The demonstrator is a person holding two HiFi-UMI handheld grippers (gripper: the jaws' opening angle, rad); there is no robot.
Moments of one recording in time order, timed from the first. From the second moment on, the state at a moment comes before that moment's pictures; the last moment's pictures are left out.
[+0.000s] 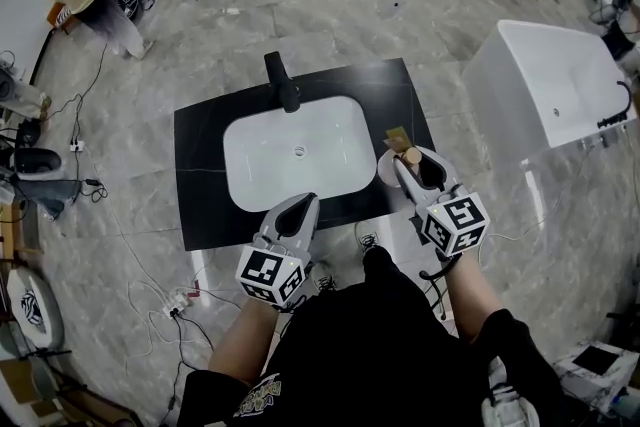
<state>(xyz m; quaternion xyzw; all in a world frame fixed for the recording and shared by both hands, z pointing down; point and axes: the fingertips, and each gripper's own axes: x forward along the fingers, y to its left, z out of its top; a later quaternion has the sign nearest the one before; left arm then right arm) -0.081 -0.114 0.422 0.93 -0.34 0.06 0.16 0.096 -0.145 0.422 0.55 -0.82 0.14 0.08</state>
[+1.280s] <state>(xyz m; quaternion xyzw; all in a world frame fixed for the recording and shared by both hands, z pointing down) -0.016 -0.200 0.476 0.88 -0.42 0.06 0.21 0.156 -0.311 0.510 0.49 -0.85 0.16 0.11</state>
